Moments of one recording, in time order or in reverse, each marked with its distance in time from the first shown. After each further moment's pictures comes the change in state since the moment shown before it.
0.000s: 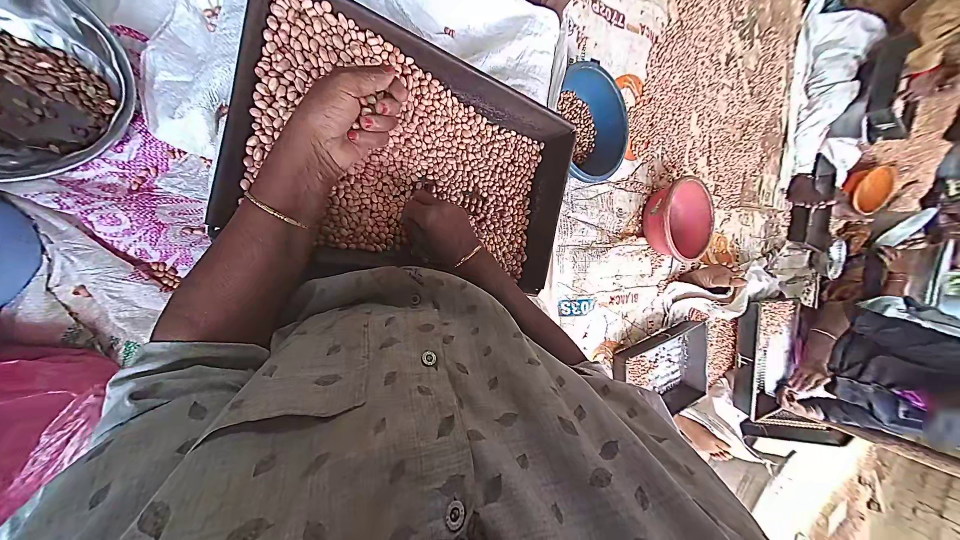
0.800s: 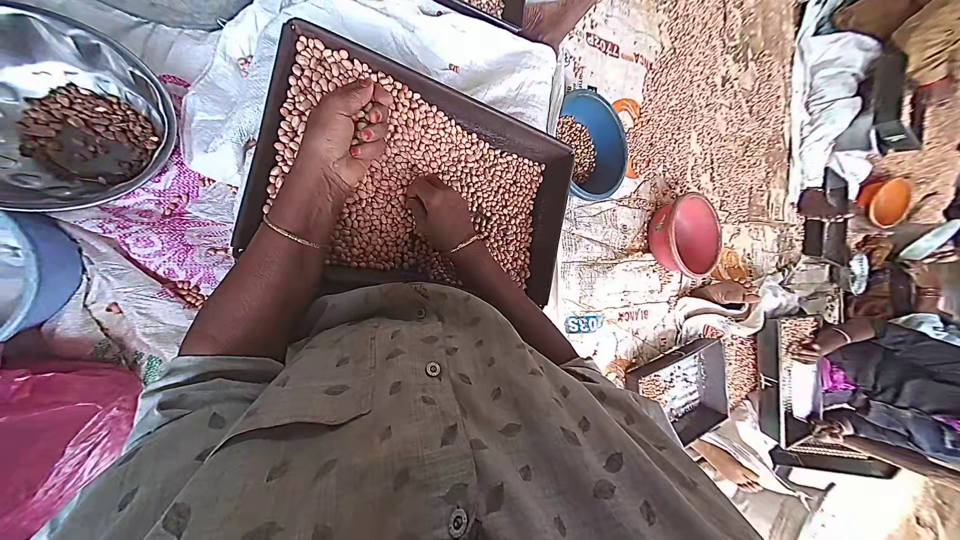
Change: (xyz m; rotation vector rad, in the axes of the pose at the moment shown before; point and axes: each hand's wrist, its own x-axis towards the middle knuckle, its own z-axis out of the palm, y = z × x) left_hand 0.004 0.002 -0.009 -0.121 0.149 0.174; right_hand 0.043 0.009 -0.006 0.069 0.153 0.156
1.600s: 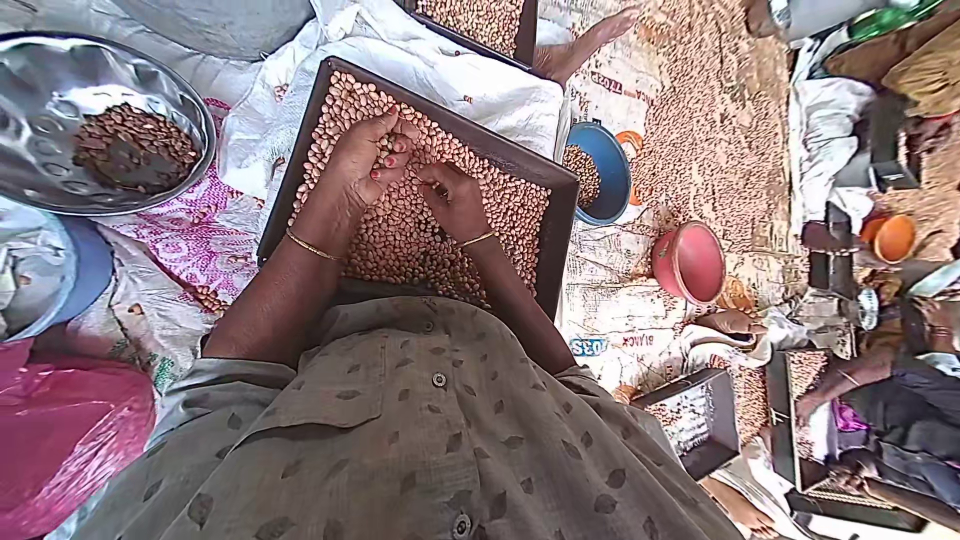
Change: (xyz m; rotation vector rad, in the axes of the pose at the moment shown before) left_hand -0.005 0.007 0.002 0.049 0.003 -0.078; right_hand 0.033 0.004 -0.012 0.271 0.263 -0.172
